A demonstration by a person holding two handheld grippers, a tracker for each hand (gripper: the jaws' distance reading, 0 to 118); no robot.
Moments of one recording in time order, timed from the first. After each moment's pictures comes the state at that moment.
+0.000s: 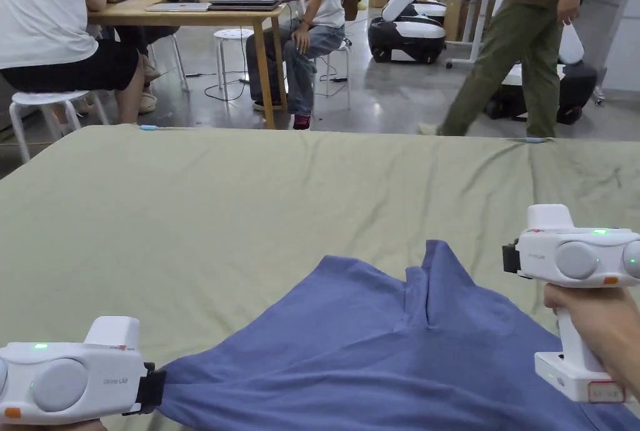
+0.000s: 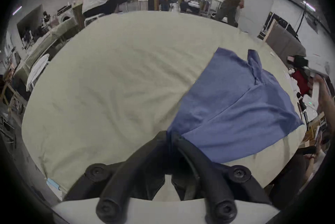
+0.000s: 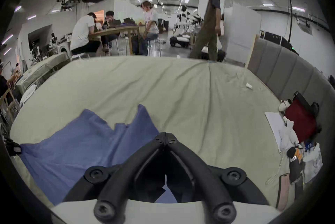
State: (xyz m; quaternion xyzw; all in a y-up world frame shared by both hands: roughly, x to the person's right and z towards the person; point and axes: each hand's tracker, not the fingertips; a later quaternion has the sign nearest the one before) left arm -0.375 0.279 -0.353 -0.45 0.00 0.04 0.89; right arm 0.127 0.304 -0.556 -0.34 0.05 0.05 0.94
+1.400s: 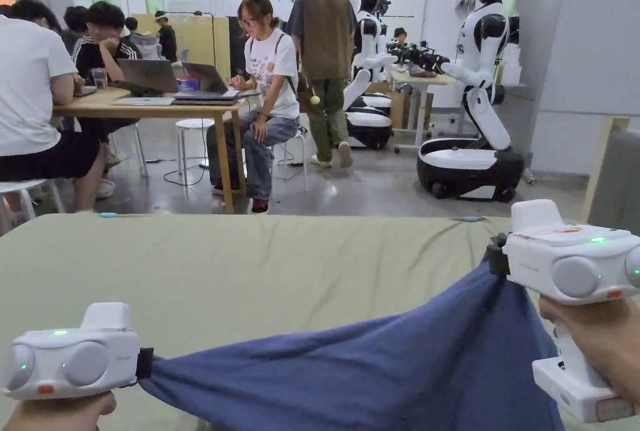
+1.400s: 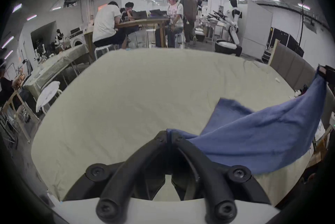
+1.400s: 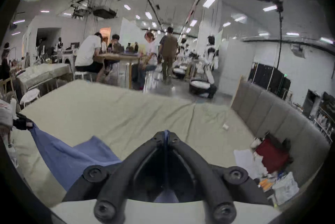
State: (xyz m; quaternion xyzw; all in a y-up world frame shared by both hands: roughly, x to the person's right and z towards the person) left arm -0.358 0.352 -0.424 -0.33 0.06 0.02 0.94; right arm 0.146 0.466 -0.456 -0.17 0.03 0.09 0.98
